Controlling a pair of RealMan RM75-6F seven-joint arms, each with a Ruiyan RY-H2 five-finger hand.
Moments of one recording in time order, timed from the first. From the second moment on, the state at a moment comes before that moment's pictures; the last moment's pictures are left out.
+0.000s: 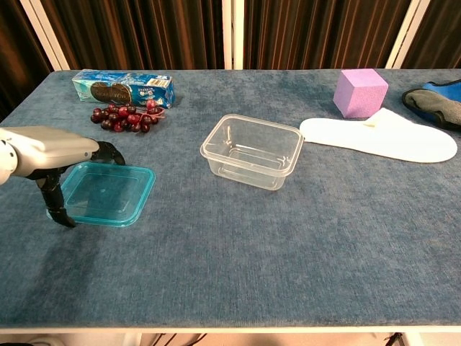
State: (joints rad) left arm -0.86 -1.44 0.04 -1.80 0.55 1.04 0.82; right arm 0.11 -1.16 0.01 -1.51 -1.63 1.51 0.33
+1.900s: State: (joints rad) left arm -1.51 -1.52 -0.13 -1.65 0.18 0.80 1.03; right arm 0.10 -1.13 0.02 -1.59 -1.61 1.50 0.25
